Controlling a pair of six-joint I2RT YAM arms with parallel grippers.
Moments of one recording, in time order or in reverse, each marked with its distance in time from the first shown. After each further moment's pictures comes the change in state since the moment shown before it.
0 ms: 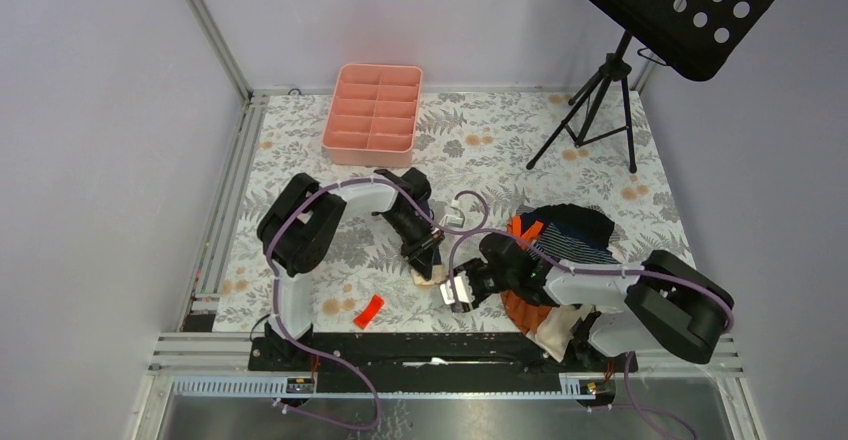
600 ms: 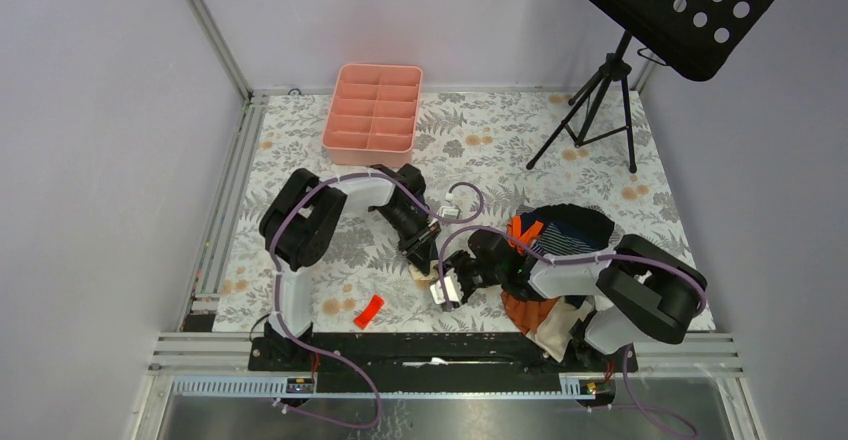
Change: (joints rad) left arm 0.051 0.045 0.034 -0.028 0.039 -0.027; right arm 0.023 0.154 0.050 0.167 0.023 -0.089
